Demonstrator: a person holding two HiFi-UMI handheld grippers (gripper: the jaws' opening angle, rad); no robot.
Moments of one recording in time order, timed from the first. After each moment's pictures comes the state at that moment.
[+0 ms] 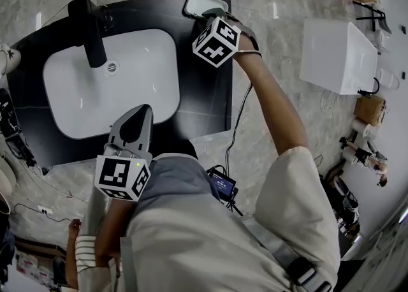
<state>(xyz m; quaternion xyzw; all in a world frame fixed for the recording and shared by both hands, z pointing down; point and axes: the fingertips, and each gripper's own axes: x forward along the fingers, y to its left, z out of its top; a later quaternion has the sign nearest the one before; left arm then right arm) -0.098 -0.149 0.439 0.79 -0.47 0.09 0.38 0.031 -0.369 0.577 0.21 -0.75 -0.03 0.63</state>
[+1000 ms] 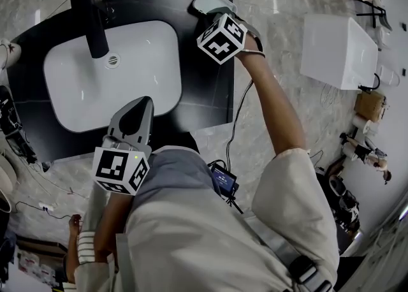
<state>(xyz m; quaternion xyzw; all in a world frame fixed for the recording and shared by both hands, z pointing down) -0.104 -0.146 0.434 0.79 -0.46 0.08 0.39 0.041 -0.352 0.567 0.24 -0.74 0.01 0.63</state>
